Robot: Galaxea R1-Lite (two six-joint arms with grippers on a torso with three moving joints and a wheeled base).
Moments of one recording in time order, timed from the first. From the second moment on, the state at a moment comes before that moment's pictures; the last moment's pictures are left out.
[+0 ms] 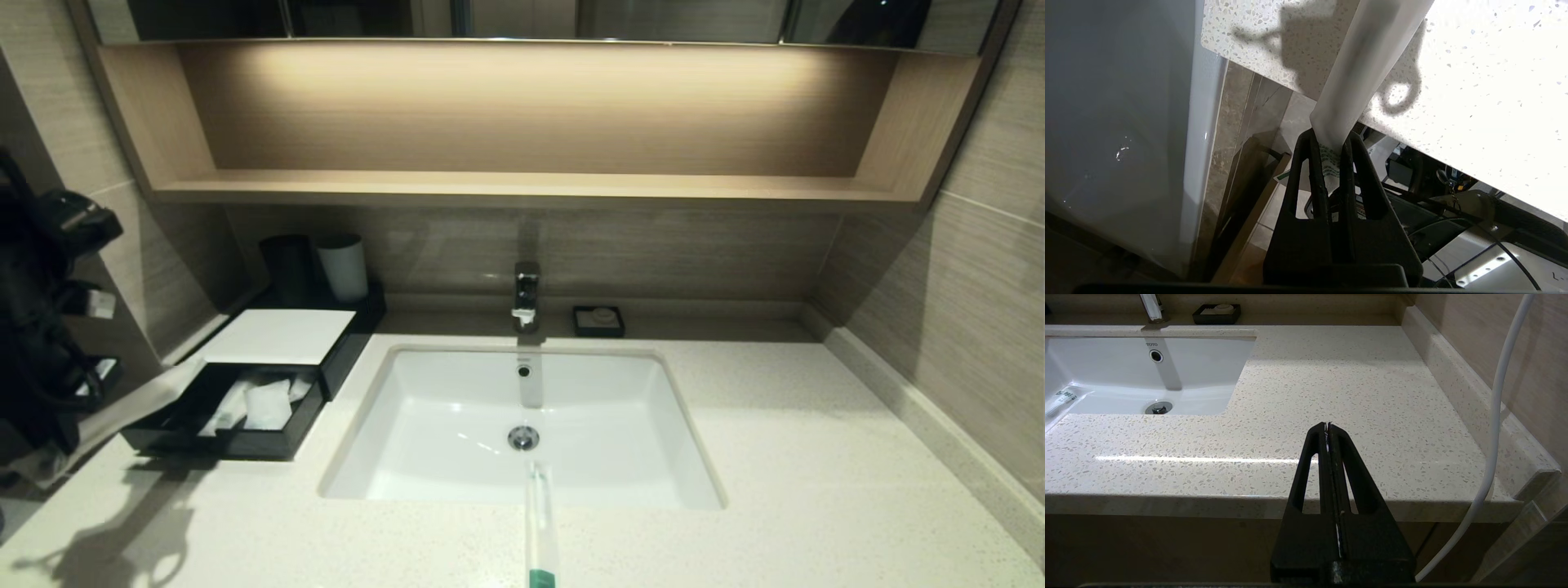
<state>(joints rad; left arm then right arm) 0.22 1.86 -1.74 1.34 0.23 -0.06 0.00 0.00 0.00 0.00 0.00 0.00</state>
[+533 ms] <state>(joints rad) 0.19 1.95 -1.78 1.35 0.23 -0.11 0.00 0.00 0.00 0.00 0.00 0.00</state>
